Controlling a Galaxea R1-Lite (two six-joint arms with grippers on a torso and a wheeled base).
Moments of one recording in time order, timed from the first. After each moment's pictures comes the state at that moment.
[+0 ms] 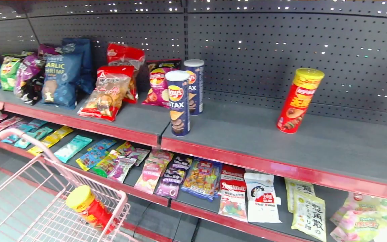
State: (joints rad) left arm 0.00 0.00 0.00 0.00 0.03 0.00; right arm 0.00 0.00 0.00 0.00 0.00 -0.01
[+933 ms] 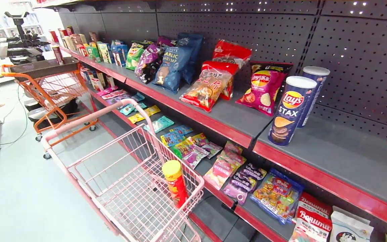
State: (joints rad) left arm 0.00 0.00 0.00 0.00 0.03 0.00; right arm 0.00 0.00 0.00 0.00 0.00 -0.01
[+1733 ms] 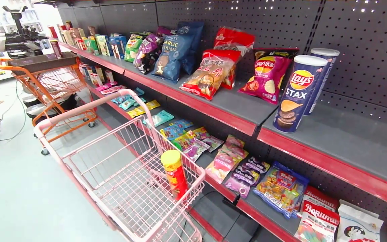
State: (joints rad) left arm 0.00 0.00 0.00 0.00 0.03 0.00; right arm 0.00 0.00 0.00 0.00 0.00 0.00
